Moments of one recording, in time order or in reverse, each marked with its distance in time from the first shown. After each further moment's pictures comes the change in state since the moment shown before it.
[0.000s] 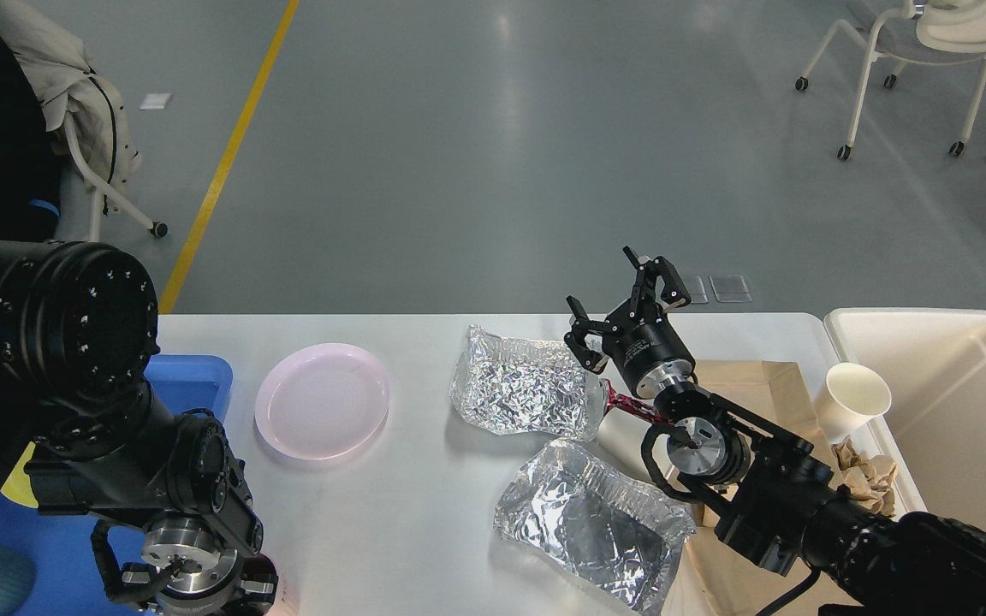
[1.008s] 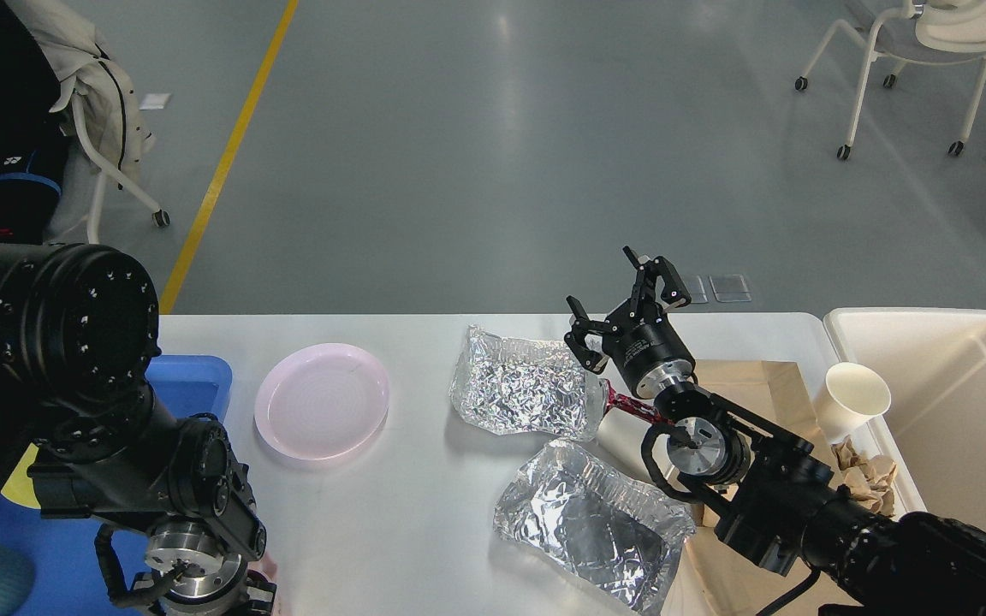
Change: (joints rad) left arm -0.013 0.009 -0.014 -0.012 0.007 -0.019 0.001; right arm 0.000 0.000 0.000 0.000 0.000 0.000 0.000
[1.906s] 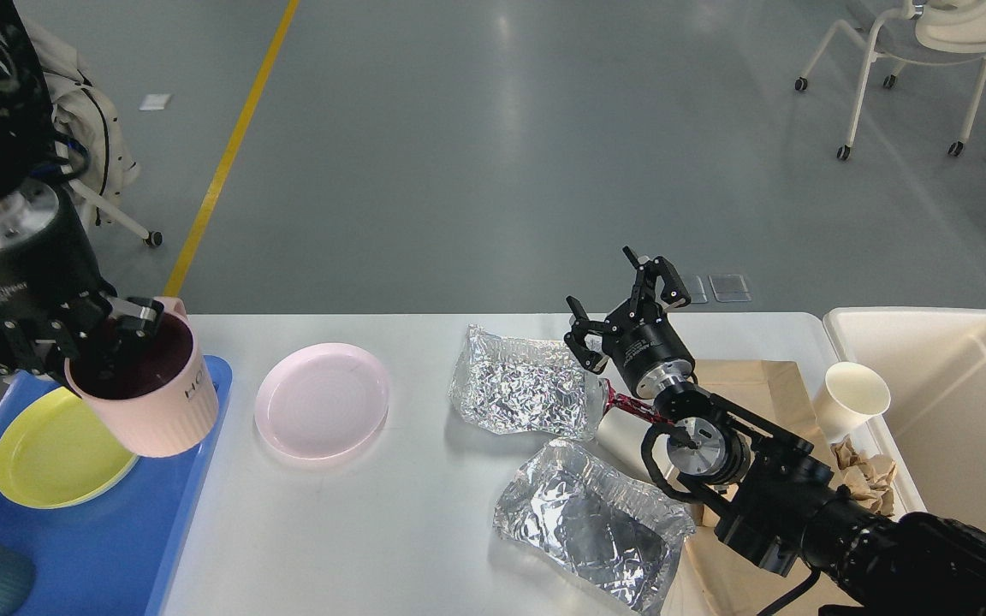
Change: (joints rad) left arm -0.987 0.357 0.127 -0.039 0.002 -0.857 -0.011; right arm -0.001 0.000 0.000 0.000 0.000 0.000 0.000
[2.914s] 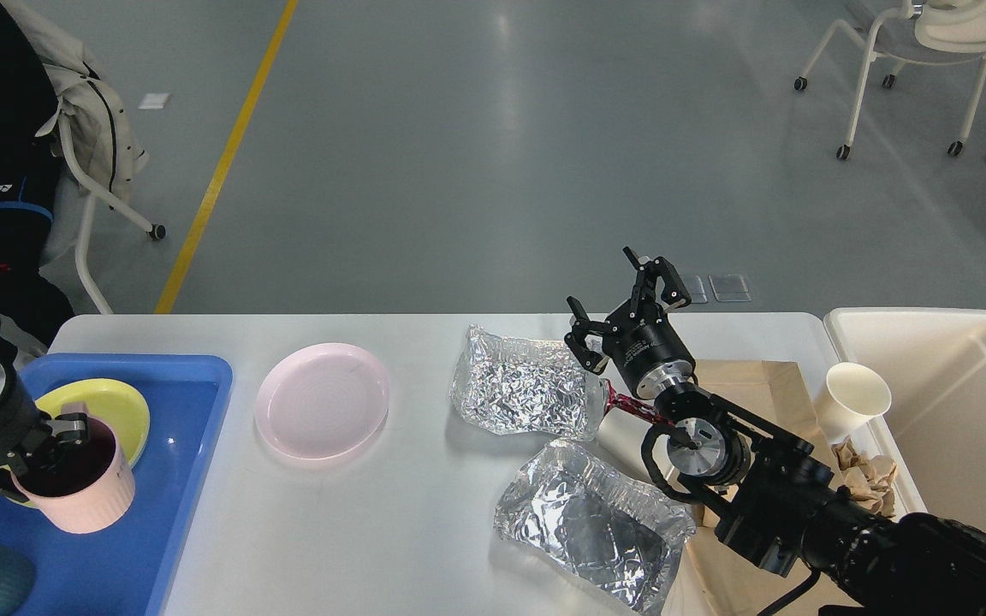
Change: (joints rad) left arm 0.568 0.201 0.039 0.056 0.048 0.510 0.009; right arm -0.001 0.000 0.000 0.000 0.000 0.000 0.000
